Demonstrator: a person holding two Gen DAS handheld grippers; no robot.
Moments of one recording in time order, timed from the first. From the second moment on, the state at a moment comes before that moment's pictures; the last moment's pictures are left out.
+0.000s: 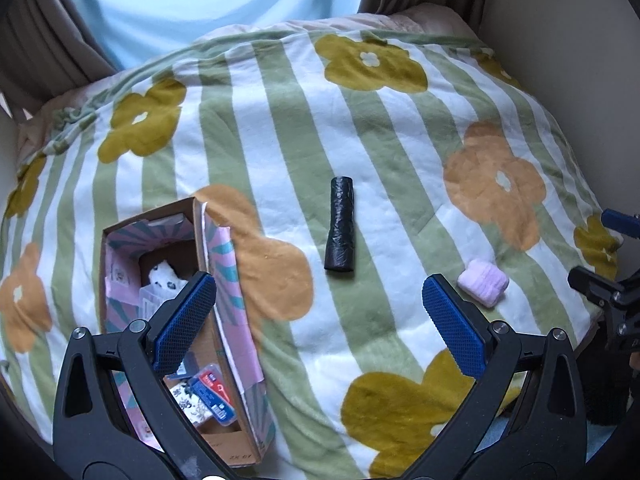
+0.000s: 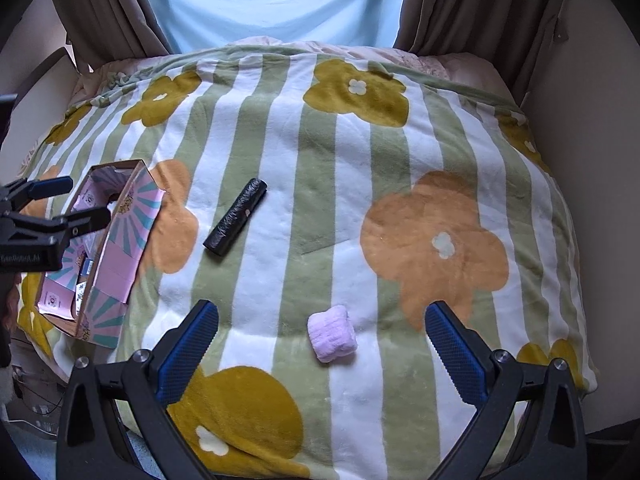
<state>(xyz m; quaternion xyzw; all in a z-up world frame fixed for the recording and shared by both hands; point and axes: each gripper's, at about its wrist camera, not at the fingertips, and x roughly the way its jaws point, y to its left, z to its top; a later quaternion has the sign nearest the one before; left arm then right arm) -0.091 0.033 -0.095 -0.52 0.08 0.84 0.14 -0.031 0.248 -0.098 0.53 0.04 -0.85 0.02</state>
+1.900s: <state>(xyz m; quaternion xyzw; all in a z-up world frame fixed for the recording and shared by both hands) -0.235 0.103 -0.293 -0.60 0.06 0.78 0.19 -0.085 0.288 -0.276 0.61 0.02 -0.79 0.05</state>
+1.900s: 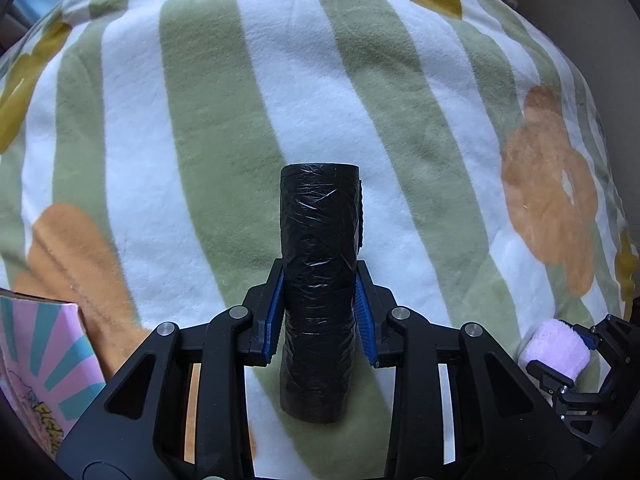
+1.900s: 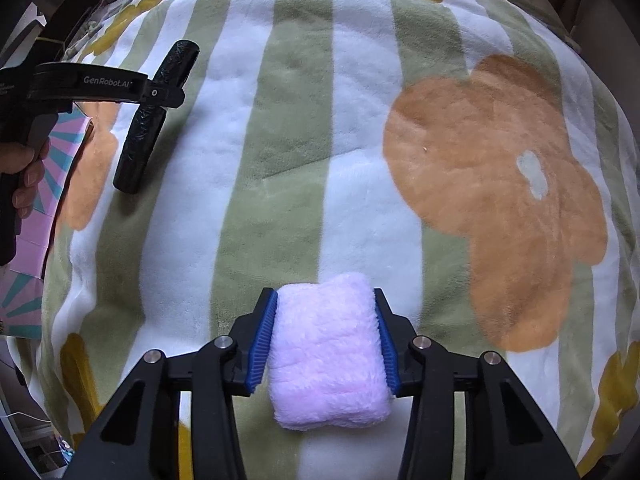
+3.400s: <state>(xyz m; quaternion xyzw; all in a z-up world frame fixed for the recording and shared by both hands) -0.017 -0.058 -0.039 -0.50 -0.07 0.86 0.11 -0.048 0.123 -0.041 0.48 0.05 -0.87 0.13</state>
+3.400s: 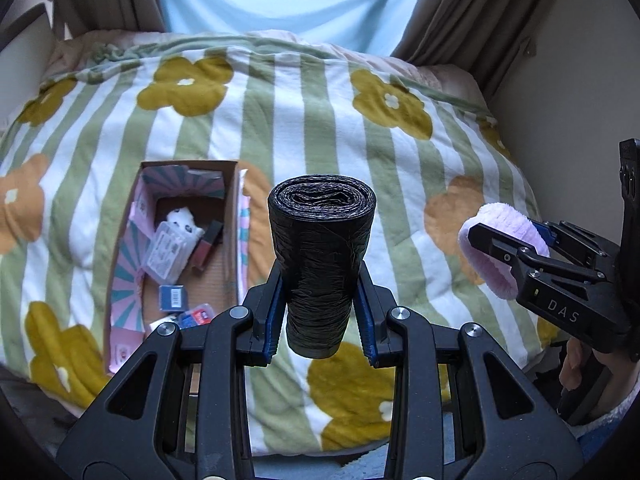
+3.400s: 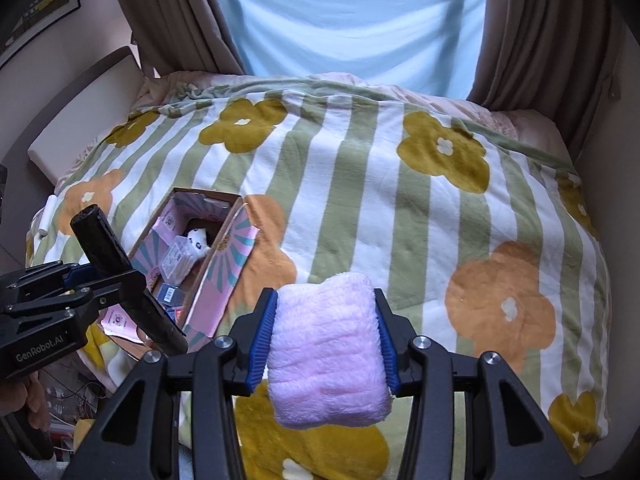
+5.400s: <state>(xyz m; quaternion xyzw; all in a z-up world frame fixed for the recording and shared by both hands) -0.071 -0.211 -0.157 -0.57 -0.07 0.81 0.12 -0.198 -0.098 -0.158 0.55 0.04 -0.81 0.21</state>
